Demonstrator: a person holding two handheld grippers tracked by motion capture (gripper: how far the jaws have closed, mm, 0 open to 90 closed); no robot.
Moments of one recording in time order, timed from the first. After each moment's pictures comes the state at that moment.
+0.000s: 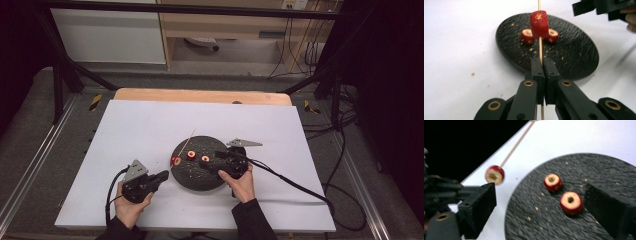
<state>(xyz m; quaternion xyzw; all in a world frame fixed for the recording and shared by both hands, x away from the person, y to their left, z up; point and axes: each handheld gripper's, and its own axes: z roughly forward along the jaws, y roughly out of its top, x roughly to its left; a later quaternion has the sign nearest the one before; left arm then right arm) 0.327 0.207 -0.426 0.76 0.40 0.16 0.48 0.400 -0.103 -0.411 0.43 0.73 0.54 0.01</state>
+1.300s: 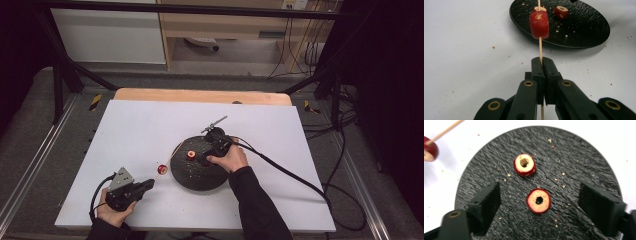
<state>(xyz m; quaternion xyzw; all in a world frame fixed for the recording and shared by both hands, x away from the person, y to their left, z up) 0.315 0.242 -0.437 0.79 0.38 0.16 0.45 0.463 -0.056 -0.391 0.37 0.89 0.28 0.04</state>
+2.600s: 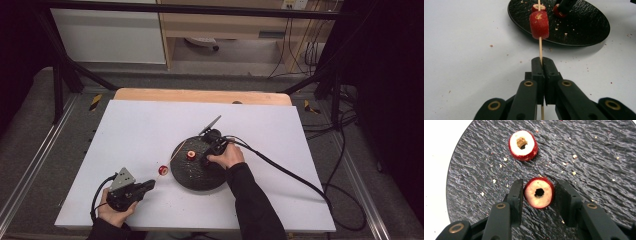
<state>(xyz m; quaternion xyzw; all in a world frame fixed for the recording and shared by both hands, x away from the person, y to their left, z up) 0.316 0.241 -0.439 0.79 0.38 0.16 0.45 0.479 -0.050 -0.410 0.38 0.90 0.21 -0.03</state>
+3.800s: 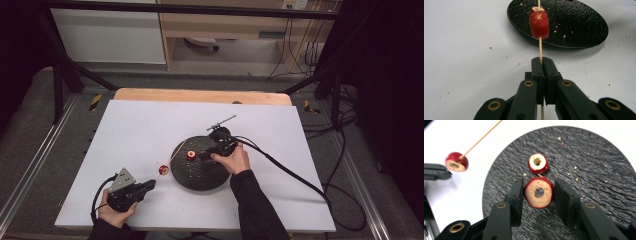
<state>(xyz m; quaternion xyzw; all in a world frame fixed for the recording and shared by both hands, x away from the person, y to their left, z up) 0.314 0.238 -0.439 0.79 0.38 0.16 0.46 0.453 -0.072 -0.382 0.41 0.85 0.34 -0.02</state>
